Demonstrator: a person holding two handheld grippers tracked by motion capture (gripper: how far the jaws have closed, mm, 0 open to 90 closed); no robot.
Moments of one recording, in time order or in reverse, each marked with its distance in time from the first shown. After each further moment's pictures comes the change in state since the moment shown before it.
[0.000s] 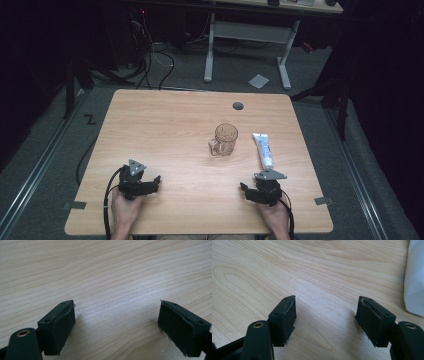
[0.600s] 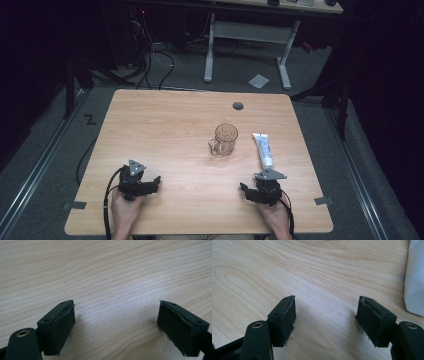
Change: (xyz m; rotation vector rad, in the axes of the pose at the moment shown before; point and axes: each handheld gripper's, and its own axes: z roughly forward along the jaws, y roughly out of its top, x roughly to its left) left arm 0.000 -0.001 -0.001 -0.001 -0.007 -0.002; right arm 0.000 0.000 0.000 0.001 0.002 0.000
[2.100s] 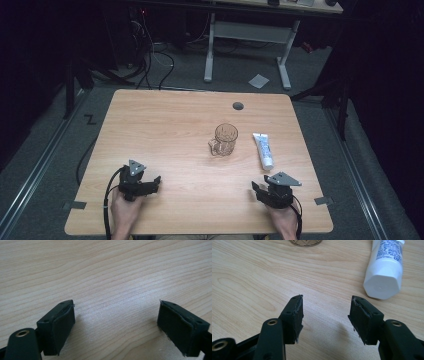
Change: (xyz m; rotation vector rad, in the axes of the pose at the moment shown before) left arm 0.000 0.000 0.000 0.001 -0.001 -0.001; right arm -0.011 -0.013 -0.029 -0.066 -0.076 0.055
